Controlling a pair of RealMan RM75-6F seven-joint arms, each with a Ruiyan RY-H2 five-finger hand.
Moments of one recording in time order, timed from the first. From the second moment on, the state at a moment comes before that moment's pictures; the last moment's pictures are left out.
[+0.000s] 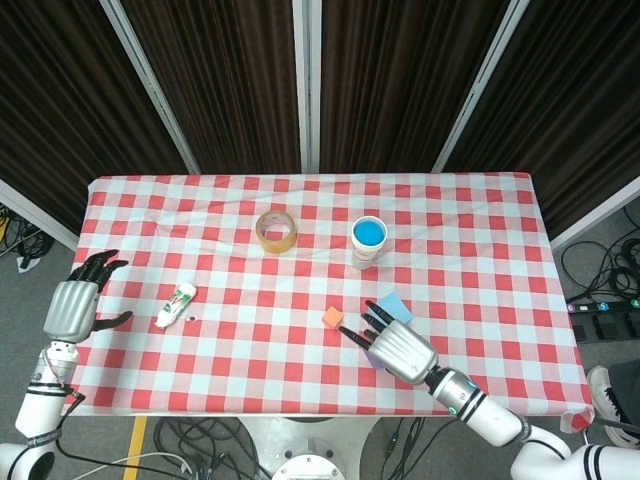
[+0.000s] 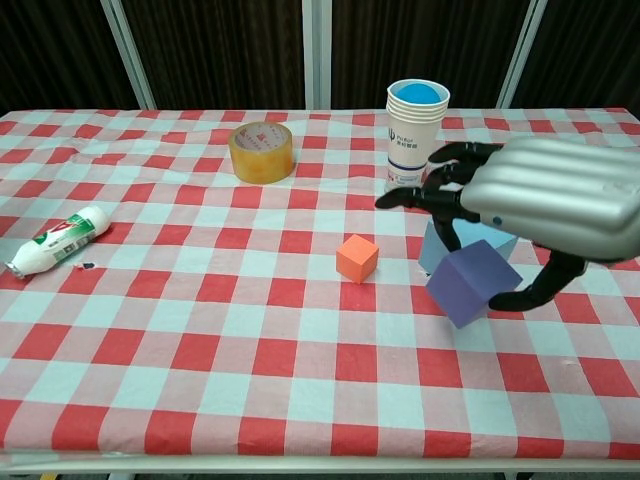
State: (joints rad) left arm -0.30 -1.40 -0.10 -1.24 1.45 1.36 -0.18; right arm 0.61 -1.28 0.00 -1.80 -1.63 0.95 -0.51
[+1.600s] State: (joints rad) left arm -0.30 -1.41 -0.10 -1.20 1.45 1.35 -0.20; right arm 0.92 -1.09 0.06 -1.66 -1.58 0.63 -0.17
